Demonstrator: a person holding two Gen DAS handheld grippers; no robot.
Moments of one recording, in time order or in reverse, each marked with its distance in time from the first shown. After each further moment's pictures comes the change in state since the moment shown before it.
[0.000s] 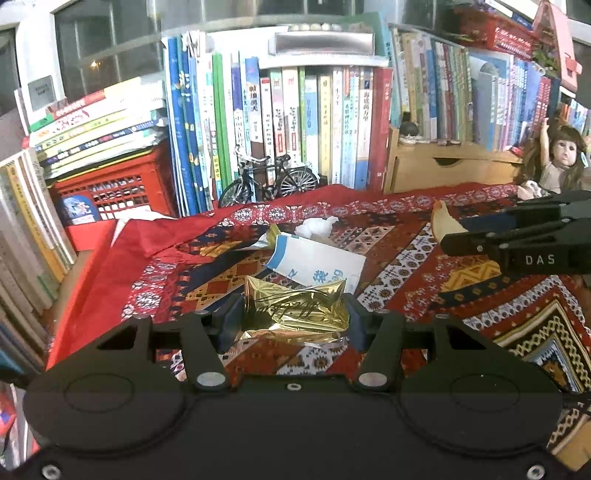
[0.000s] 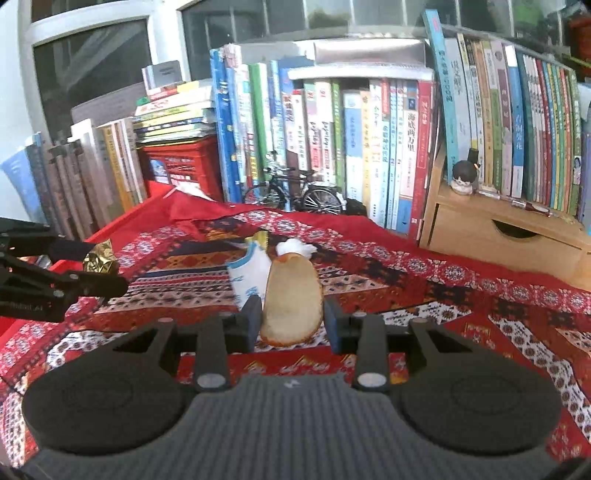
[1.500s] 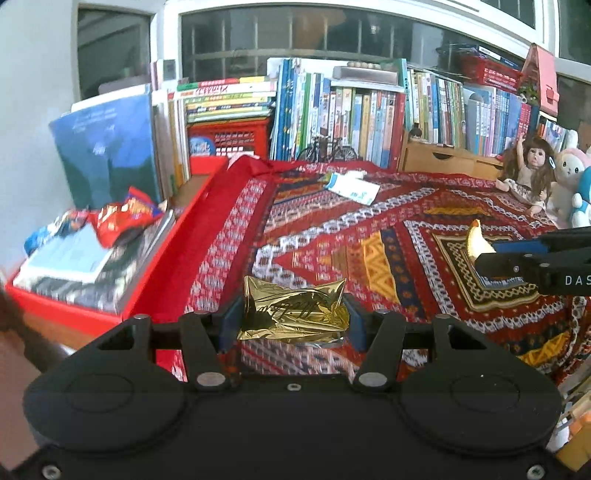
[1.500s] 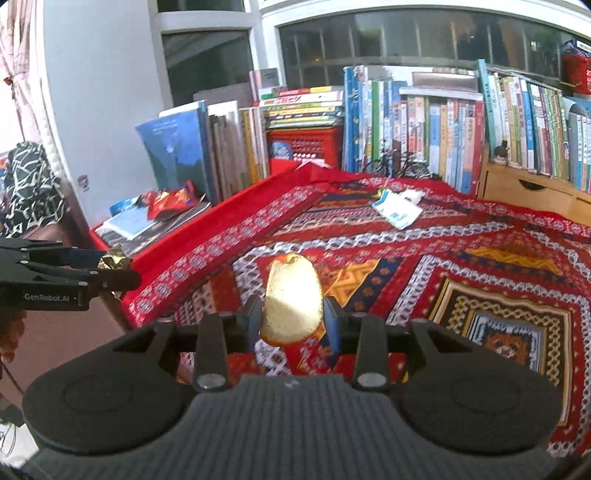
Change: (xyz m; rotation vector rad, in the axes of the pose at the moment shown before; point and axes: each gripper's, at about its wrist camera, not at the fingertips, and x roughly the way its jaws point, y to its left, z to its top) left arm -0.276 0.032 -0.221 -0.154 -0.077 0.096; right arm -0.189 0.200 -0.132 -0.016 -0.040 0.089
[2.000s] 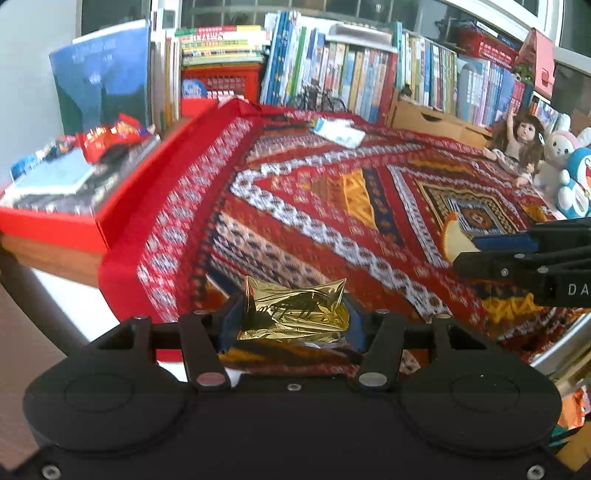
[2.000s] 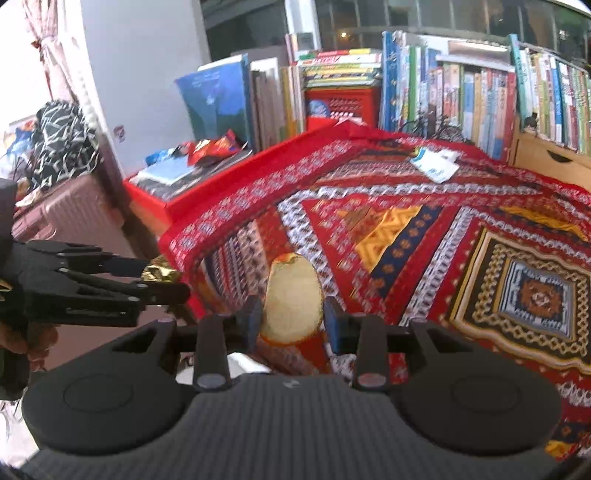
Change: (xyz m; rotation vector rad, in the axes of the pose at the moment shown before) left arm 0.003 -0.013 -0.069 -0.055 0.114 -0.062; right arm -0.008 0.037 -0.046 -0.039 0.110 0.076
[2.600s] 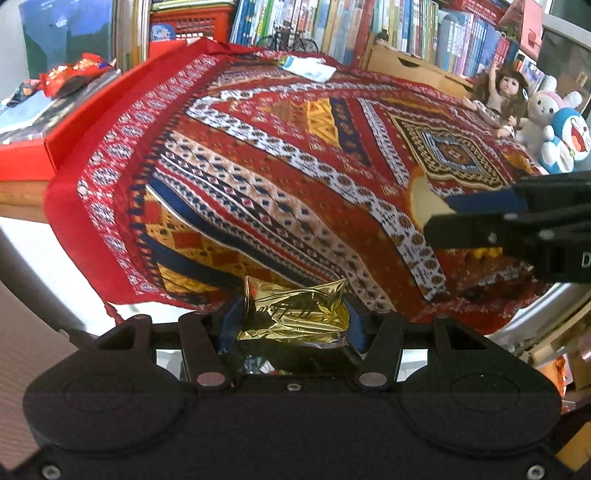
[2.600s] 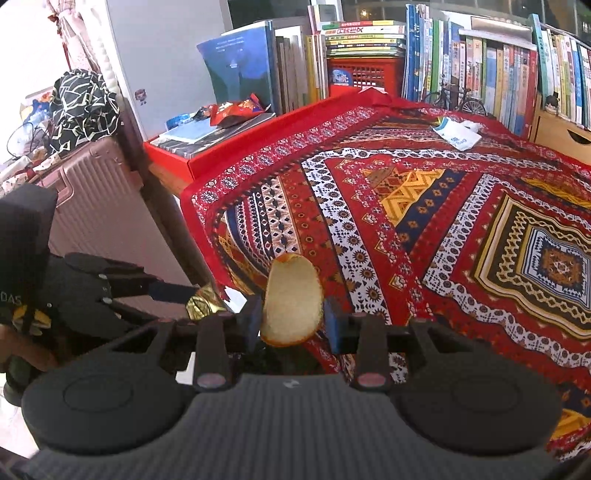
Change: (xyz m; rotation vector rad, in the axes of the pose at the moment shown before) left arm 0.031 -0.028 -0.049 0.005 0.142 -0.071; right arm 0.002 0.008 -0.027 -0.033 0.077 0.047
